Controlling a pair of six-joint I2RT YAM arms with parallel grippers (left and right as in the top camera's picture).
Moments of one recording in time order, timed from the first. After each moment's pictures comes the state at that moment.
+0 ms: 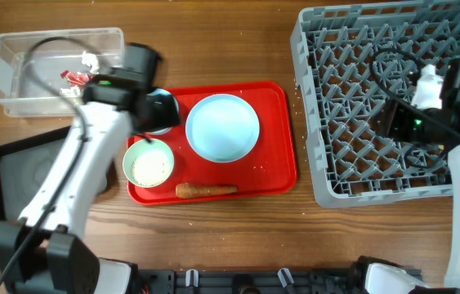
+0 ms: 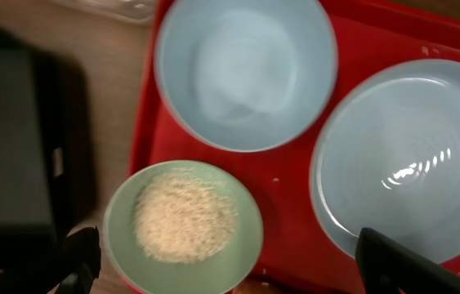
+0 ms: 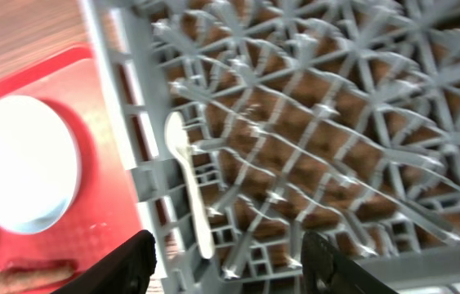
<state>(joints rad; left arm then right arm) -0.20 1.58 1.35 -1.09 -0.10 -0.50 -0.22 1.35 1.31 -1.13 -0.24 0.05</state>
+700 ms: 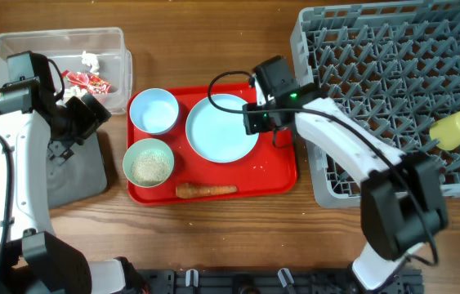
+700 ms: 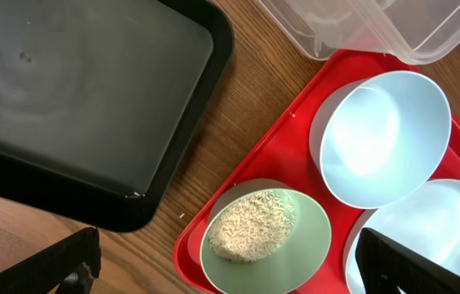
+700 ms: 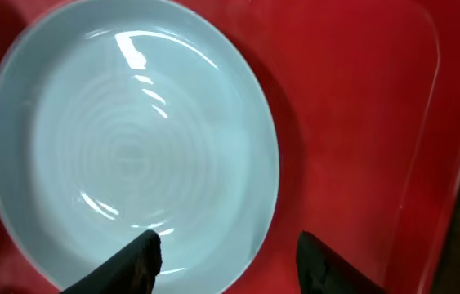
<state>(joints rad) 0.27 1.54 1.36 -1.18 0.08 -0.52 0.49 1.88 1.31 -0.63 -0.11 0.31</state>
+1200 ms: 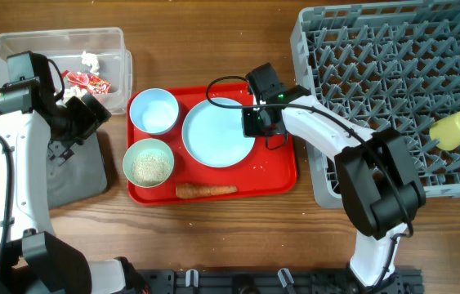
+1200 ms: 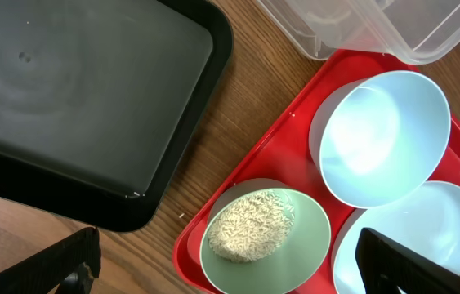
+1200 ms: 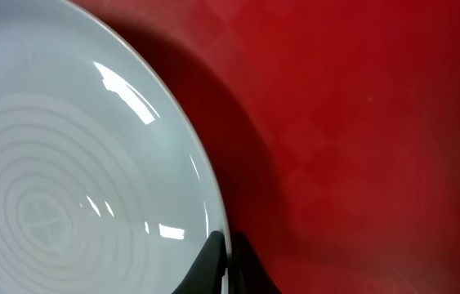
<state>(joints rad) 0.27 1.54 1.36 -1.18 0.08 -0.52 0.49 2.02 1.32 -0.58 -0.12 0.40</state>
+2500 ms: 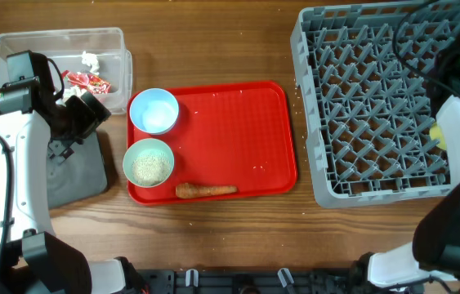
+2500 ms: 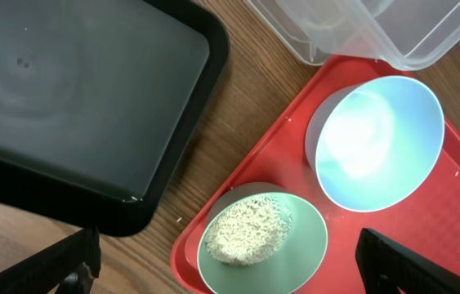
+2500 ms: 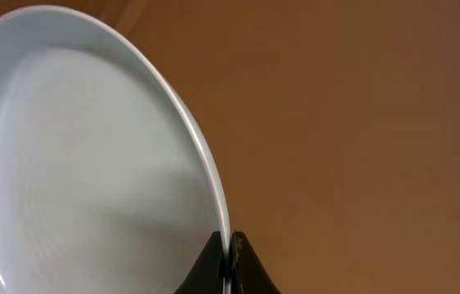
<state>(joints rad) 0.27 1.54 1.36 -1.17 0.08 -0.52 -0.29 1.71 1.32 0.24 0.86 -0.61</state>
